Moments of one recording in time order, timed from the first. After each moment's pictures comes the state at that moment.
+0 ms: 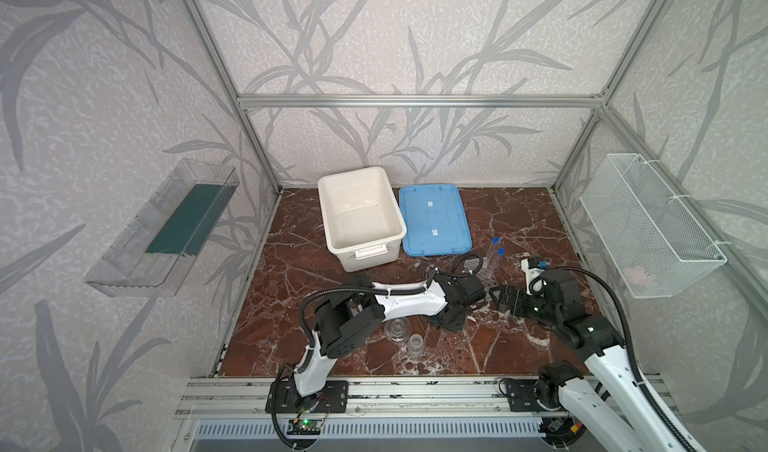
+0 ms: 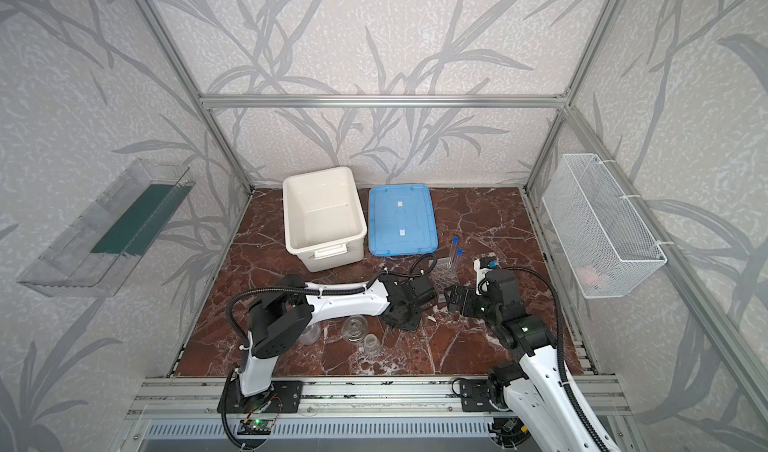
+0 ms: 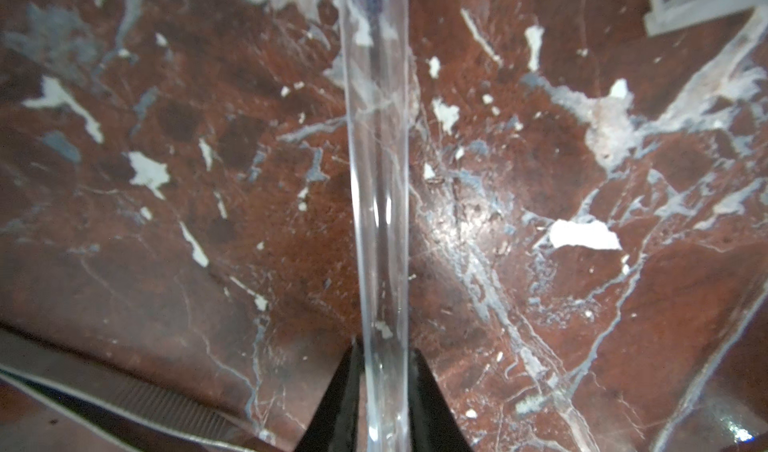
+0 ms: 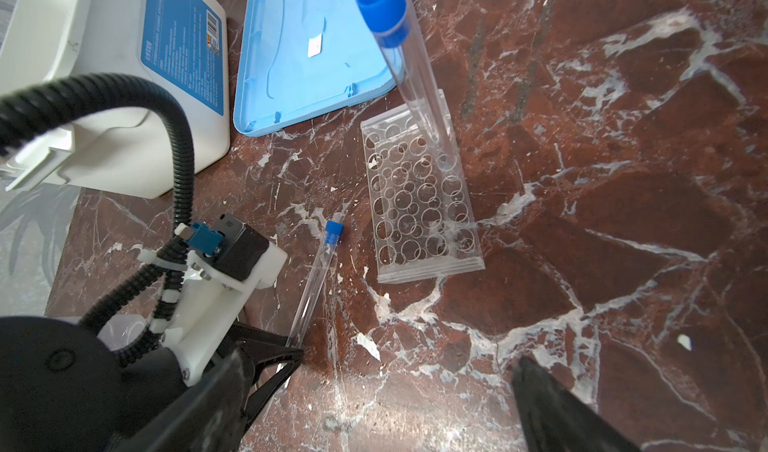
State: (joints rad) left arm -1.11 2.03 1.42 -0.77 -0.04 -0.78; right arm 0.26 0.64 0.55 -0.66 -0.20 0.46
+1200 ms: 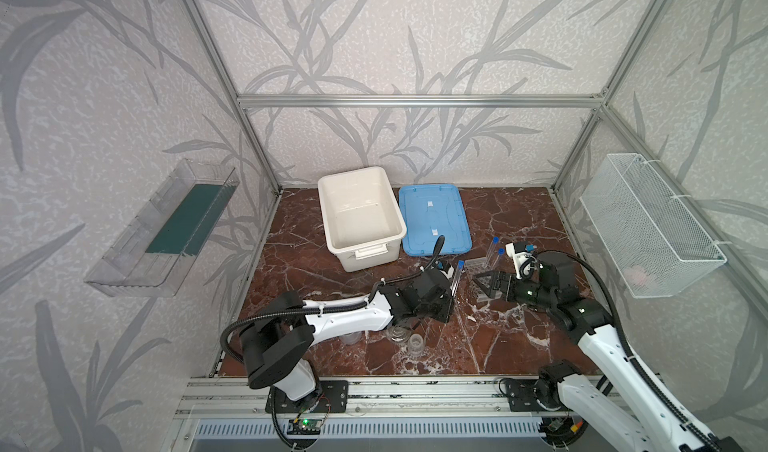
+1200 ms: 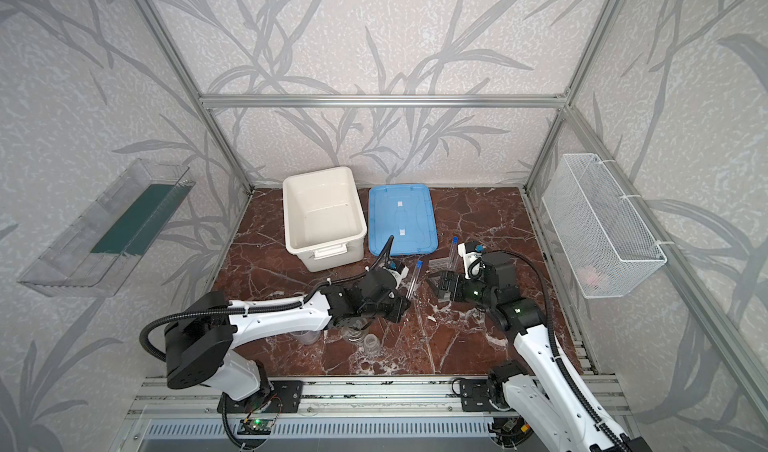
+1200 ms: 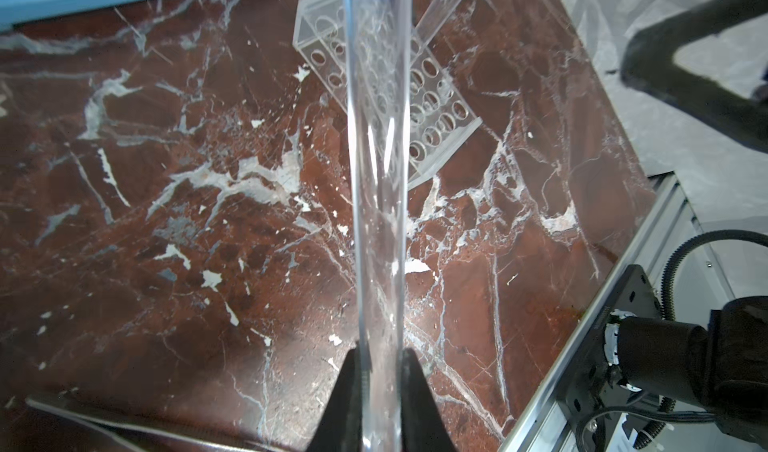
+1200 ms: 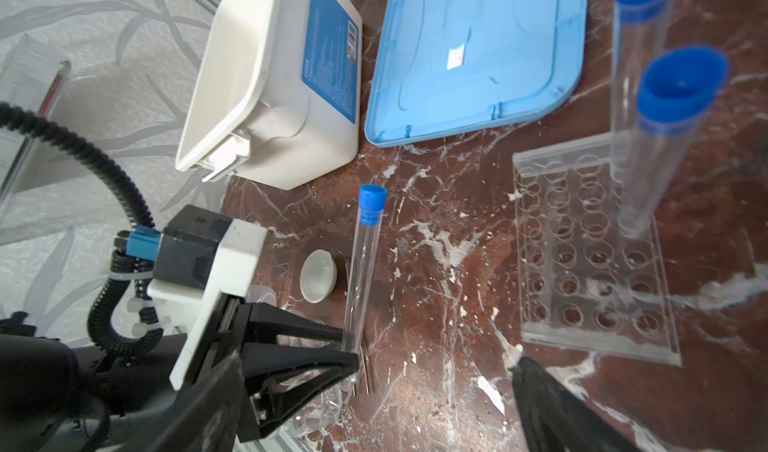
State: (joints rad) left arm -1.05 1.56 0.90 -0.08 0.01 -0.61; right arm 0.26 0.83 0.64 -0.44 -0.53 0.50
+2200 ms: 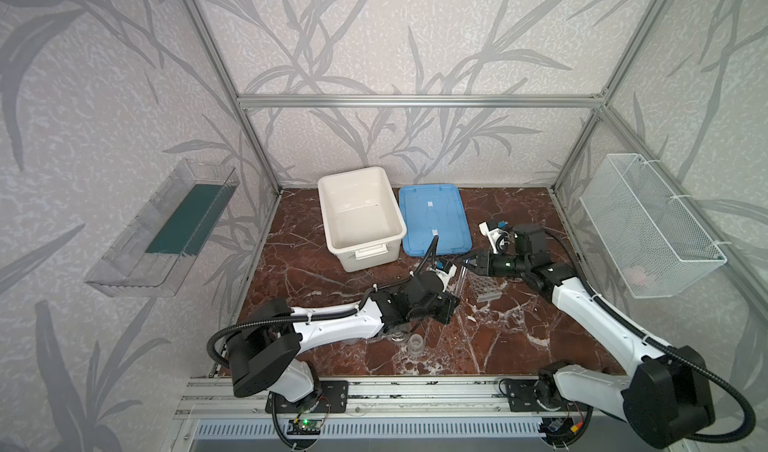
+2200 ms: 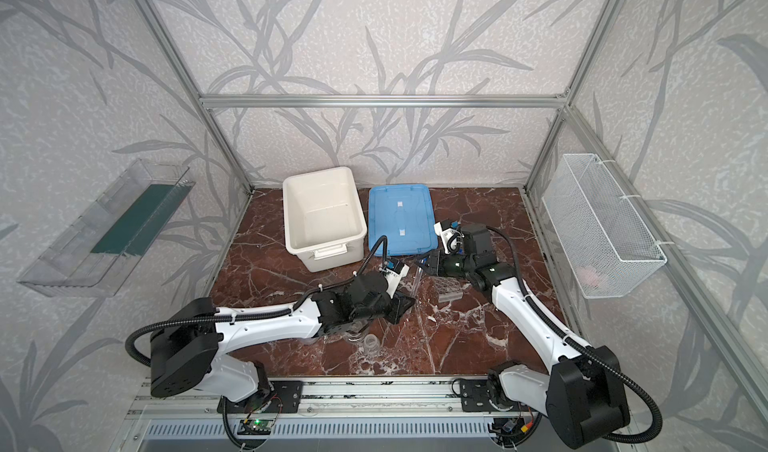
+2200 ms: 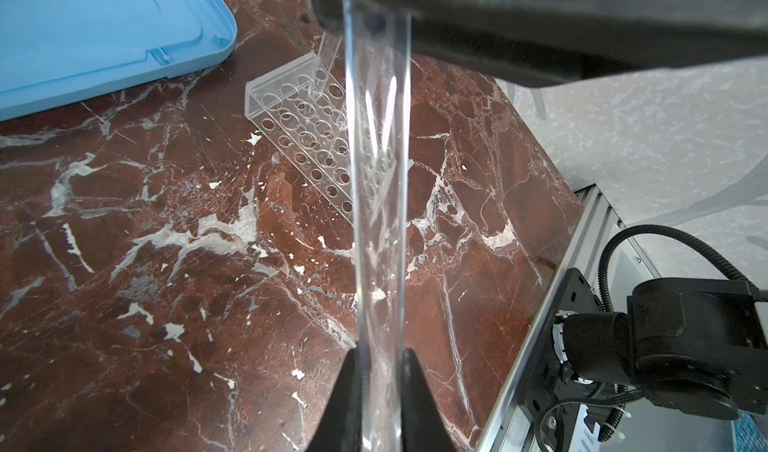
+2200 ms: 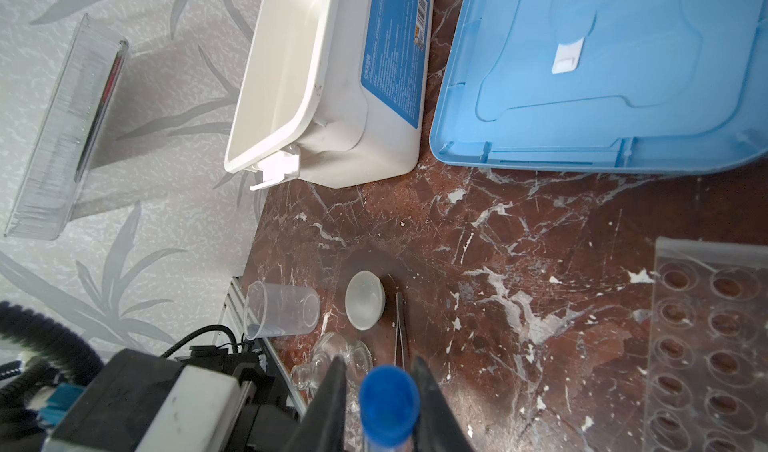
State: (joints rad) left arm -1.06 1.50 0.85 0.06 0.03 -0.57; right arm 0.30 1.19 0.80 -0.26 -0.68 0.51
